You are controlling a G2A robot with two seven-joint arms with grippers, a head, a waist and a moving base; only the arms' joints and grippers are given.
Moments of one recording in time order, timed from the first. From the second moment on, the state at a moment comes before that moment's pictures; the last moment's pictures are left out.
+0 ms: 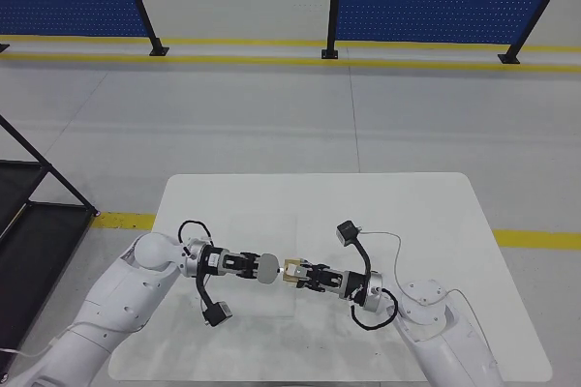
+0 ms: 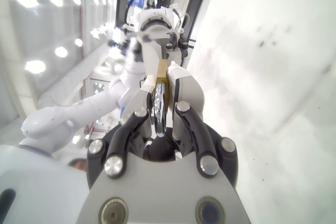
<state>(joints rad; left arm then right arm) 1.22 -0.92 -1.09 -1.39 2.55 0.45 1.33 -1.39 -1.24 1.05 -1.68 0.14 -0.16 0.87</state>
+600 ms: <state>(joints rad) 1.20 -0.92 -1.07 -1.39 2.54 0.45 1.33 -1.39 -1.24 1.05 -1.68 0.14 -0.16 0.87</state>
